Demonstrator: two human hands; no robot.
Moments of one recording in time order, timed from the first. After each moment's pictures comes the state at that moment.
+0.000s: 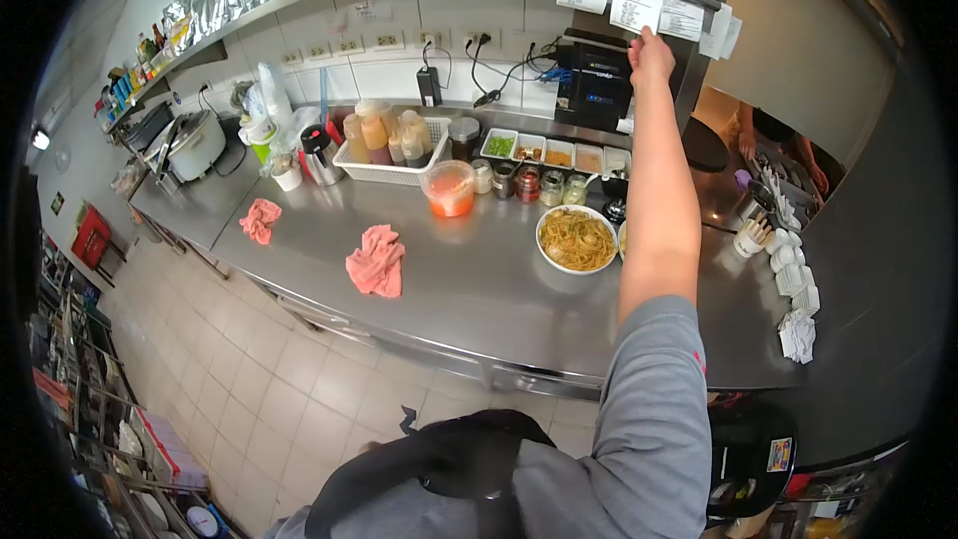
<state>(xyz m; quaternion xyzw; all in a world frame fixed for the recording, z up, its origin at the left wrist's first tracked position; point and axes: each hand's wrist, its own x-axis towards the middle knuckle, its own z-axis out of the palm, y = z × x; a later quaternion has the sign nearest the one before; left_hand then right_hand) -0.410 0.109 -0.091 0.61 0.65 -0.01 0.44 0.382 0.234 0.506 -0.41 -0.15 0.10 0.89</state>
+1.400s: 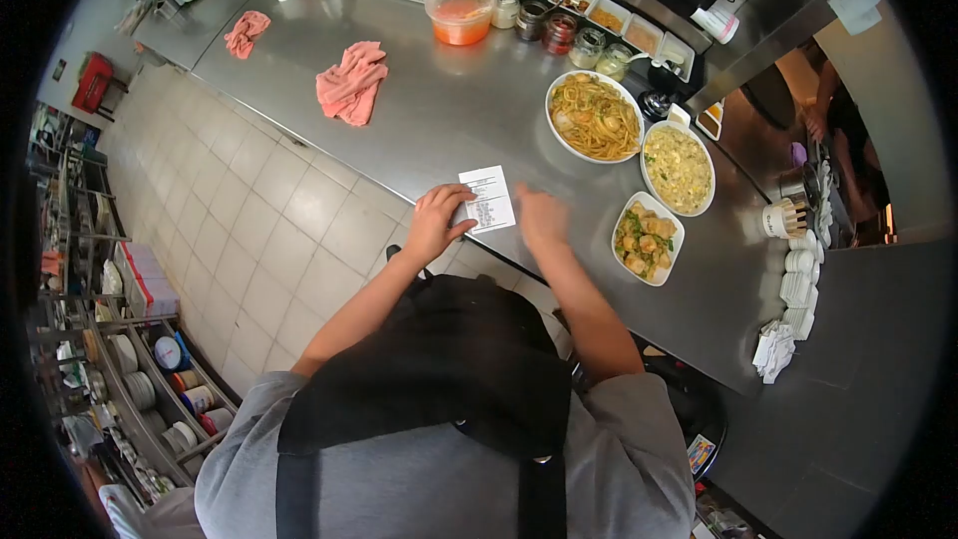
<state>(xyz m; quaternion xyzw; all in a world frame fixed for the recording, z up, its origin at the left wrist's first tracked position) -0.051 0.128 0.103 0.86 0.34 0.27 0.27 0.148 0.066 0.128 -0.78 -0.62 0.09 0.07</state>
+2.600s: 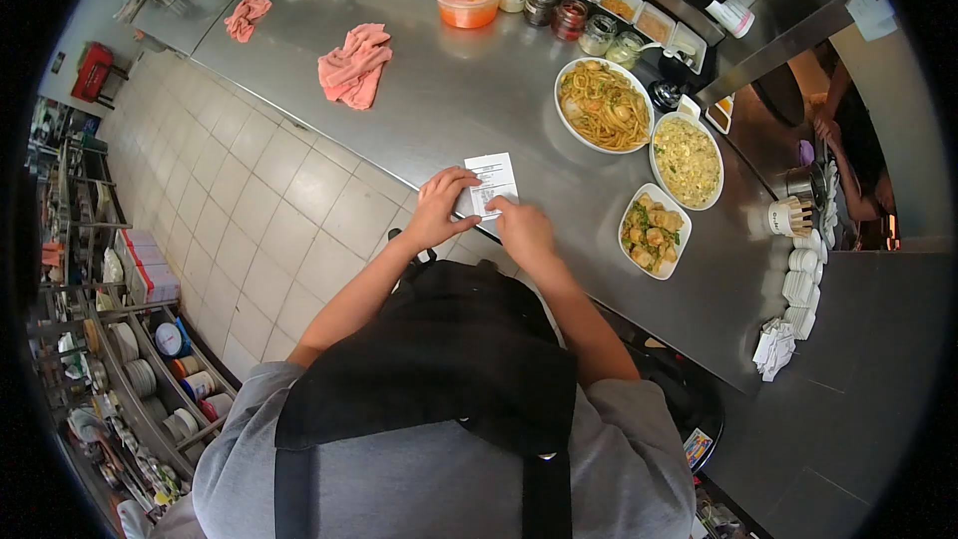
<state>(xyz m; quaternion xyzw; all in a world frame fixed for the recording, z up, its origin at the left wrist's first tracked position) -0.058 0.133 0.100 0.86 0.31 0.23 0.33 0.114 0.042 0.137 -0.74 -0.61 0.22 0.15</state>
